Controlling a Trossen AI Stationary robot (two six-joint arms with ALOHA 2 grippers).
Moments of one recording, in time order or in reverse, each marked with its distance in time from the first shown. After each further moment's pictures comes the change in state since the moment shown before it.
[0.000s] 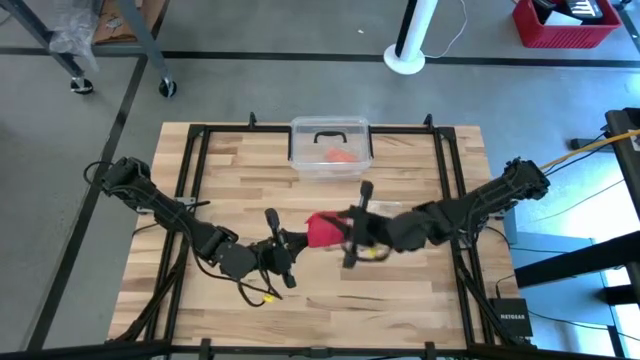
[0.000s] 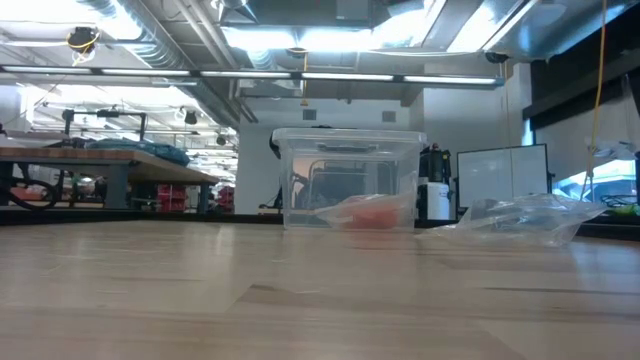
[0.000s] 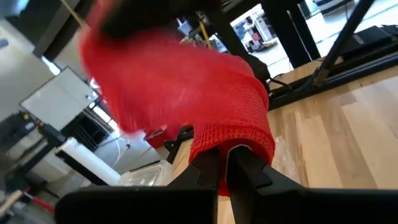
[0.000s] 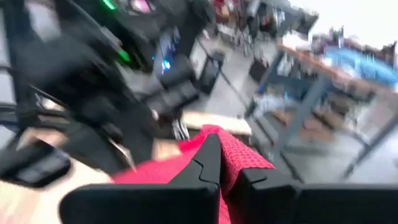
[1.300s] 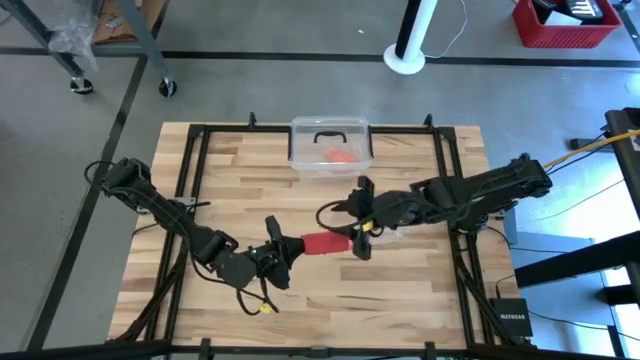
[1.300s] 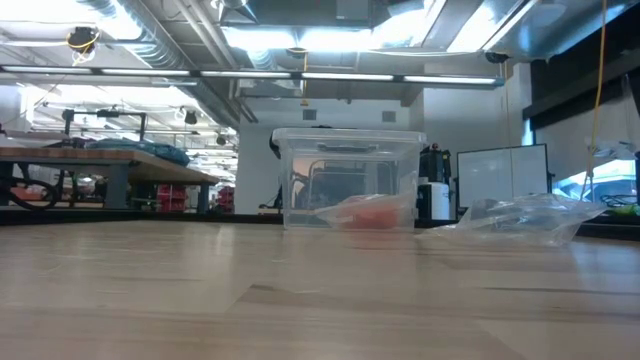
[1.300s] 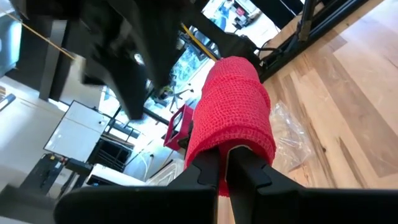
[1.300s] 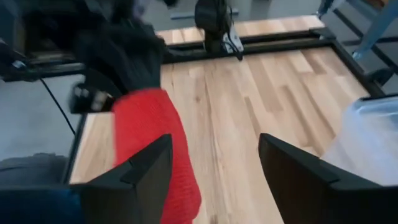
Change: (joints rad) left arm -0.036 0.006 -0.001 -0.106 -0.025 0.206; right arm -0.137 -0.031 0.100 -0.509 -0.413 0.450
